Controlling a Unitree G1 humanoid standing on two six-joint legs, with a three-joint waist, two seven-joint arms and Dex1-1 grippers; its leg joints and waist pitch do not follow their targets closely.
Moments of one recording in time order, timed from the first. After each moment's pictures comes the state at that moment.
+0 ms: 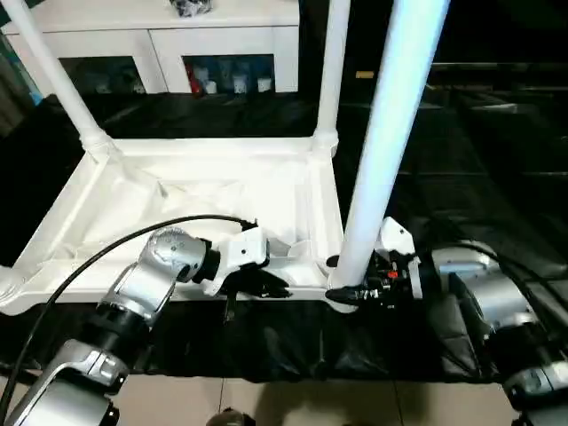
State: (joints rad) left arm -0.53 0.40 -0.34 0.44 0.00 0.10 -1.29; right arm -0.40 -0.38 0.15 0.44 0.17 0.11 1.28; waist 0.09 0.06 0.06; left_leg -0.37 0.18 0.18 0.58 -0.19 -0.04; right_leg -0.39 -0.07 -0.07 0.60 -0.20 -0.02
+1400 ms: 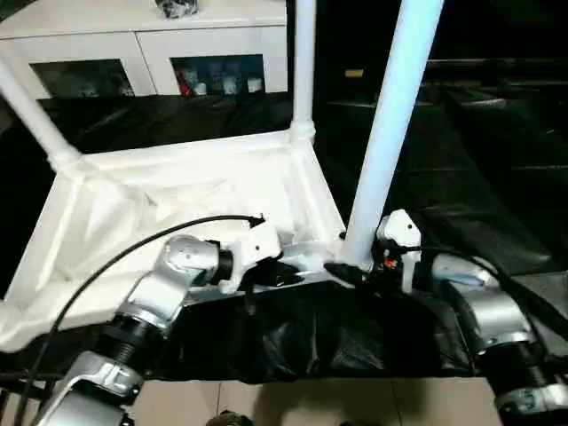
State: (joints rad) left arm -0.49 0.36 -0.31 0.38 0.02 0.12 -1.16; right arm -0.39 -0.38 0.12 0.41 0.14 0.13 1.12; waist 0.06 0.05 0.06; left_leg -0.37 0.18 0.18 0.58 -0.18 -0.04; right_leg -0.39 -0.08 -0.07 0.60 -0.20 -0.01
